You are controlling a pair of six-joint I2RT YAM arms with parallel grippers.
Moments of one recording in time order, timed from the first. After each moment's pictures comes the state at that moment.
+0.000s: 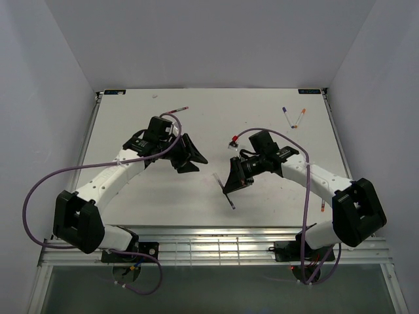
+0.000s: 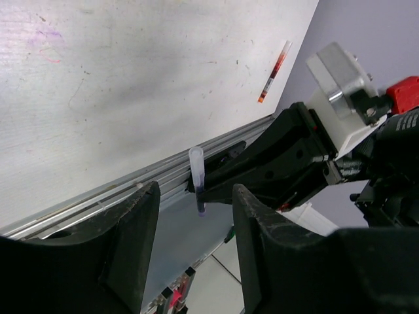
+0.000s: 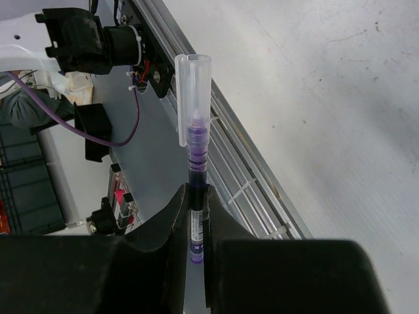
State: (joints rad) left arm -0.46 1.37 1.09 -0.59 0.56 -0.97; right arm 0.58 1.42 0.93 -0.49 -0.89 0.37
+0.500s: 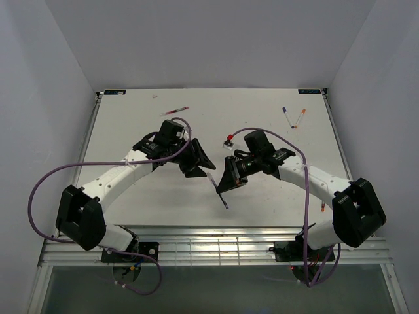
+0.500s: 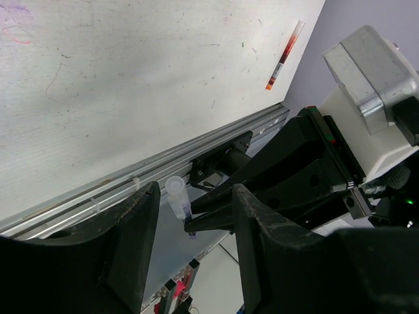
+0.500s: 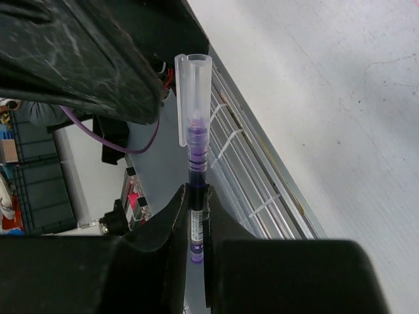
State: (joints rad) left arm -0.55 1.41 1.09 -0.54 0.51 -1.02; right arm 0.64 1.42 0.93 -0.37 -0.90 0.50
